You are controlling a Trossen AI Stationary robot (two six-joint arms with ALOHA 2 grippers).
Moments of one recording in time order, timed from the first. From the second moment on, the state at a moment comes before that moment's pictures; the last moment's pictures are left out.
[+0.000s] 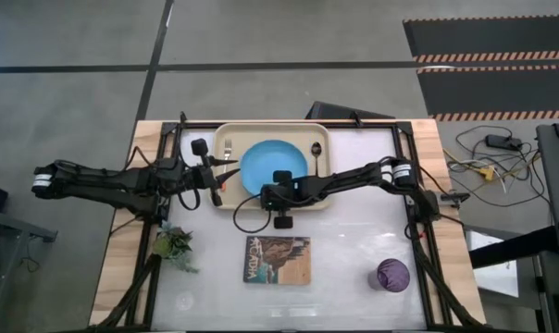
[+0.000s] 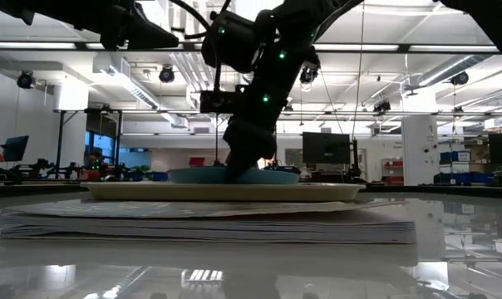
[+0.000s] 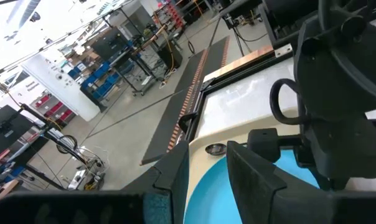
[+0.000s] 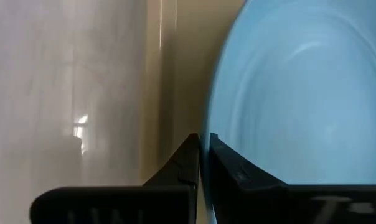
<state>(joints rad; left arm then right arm) 0.01 0.77 0.55 0.10 -0.40 0.56 0.00 2.15 1.58 -0.53 0.24 -0.14</state>
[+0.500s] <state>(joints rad) 0.01 0.77 0.55 0.10 -0.40 0.56 0.00 2.15 1.58 -0.48 0.33 -0.12</state>
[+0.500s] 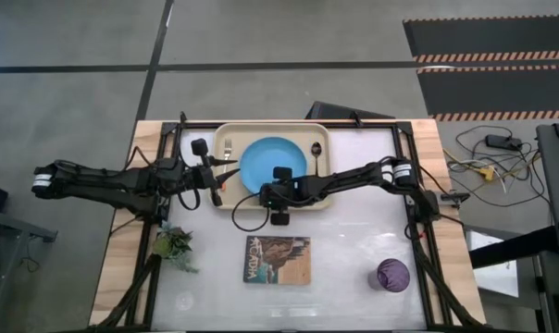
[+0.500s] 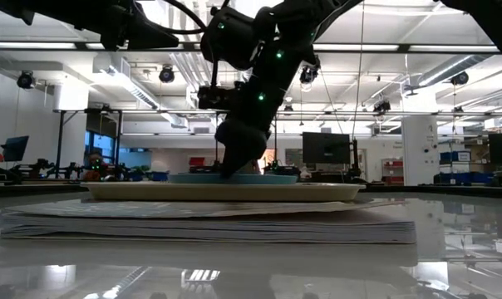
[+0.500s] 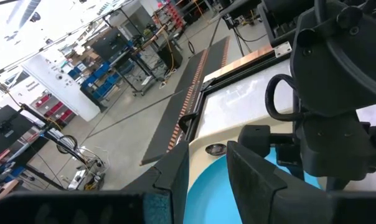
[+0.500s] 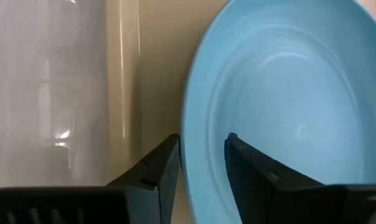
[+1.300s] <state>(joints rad) 0.01 0.77 0.55 0.10 -0.40 0.56 0.05 2.03 1.58 -0.54 0.36 -0.08</state>
